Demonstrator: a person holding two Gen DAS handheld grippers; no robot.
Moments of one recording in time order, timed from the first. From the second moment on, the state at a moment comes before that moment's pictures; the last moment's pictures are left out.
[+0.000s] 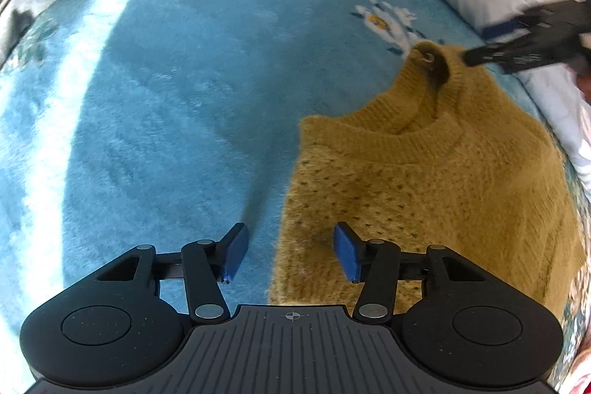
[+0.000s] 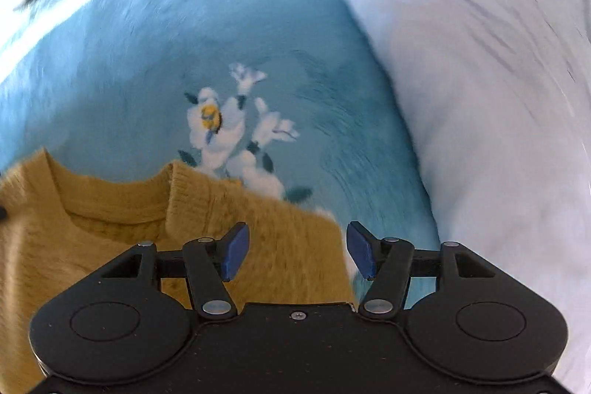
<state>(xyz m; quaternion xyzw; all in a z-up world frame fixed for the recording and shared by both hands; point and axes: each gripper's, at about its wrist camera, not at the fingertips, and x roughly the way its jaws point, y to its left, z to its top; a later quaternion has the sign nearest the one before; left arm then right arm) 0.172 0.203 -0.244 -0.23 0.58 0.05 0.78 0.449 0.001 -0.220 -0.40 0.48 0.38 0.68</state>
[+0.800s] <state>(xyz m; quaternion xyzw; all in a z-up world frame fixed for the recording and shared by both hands) 0.175 0.190 -0.246 -0.27 0.57 0.07 0.77 0.438 0.015 -0.231 -0.48 0.47 0.49 0.55</state>
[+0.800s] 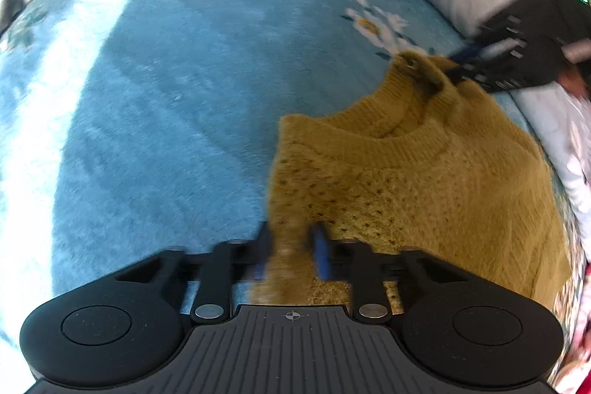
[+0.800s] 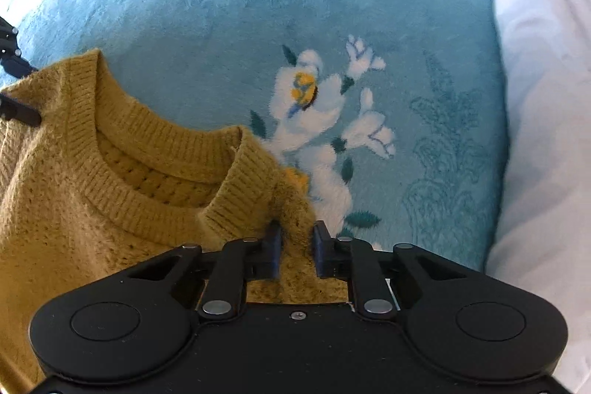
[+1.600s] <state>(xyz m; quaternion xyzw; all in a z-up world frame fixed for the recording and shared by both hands) 0.135 0.060 0.037 -0.05 0.33 -0.02 0.94 0.243 -0.222 0.066 -0.24 0.29 0.13 0.92</state>
